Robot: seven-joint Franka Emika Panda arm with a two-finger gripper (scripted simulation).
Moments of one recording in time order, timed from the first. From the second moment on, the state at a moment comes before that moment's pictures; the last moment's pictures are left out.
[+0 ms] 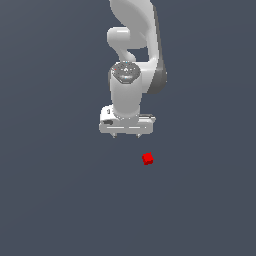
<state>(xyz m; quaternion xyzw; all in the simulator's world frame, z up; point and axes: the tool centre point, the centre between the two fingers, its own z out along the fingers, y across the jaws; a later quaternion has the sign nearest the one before) -0.011 -0.007 0.161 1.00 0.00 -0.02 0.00</state>
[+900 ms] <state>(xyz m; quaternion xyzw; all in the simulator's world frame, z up) 0.008 0.039 0.095 1.00 0.06 -0.01 0.00</state>
